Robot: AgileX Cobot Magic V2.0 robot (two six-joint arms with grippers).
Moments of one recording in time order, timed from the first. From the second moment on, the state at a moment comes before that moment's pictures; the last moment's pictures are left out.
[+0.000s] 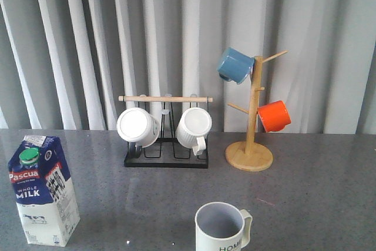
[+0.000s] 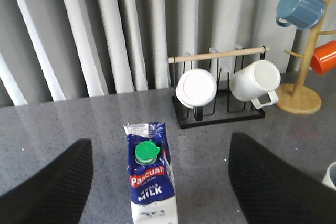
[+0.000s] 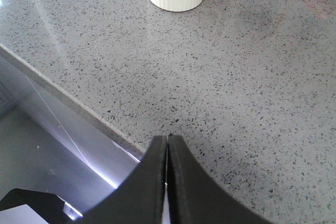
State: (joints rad) left arm -0.04 0.89 -1.33 -0.11 0.84 0.11; right arm 0.23 0.44 -0.41 0.38 0.78 -0.46
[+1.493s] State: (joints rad) left arm -0.04 1.52 -2.01 -0.08 1.28 -0.01; right arm 0.23 0.44 -0.41 0.38 0.79 -0.46
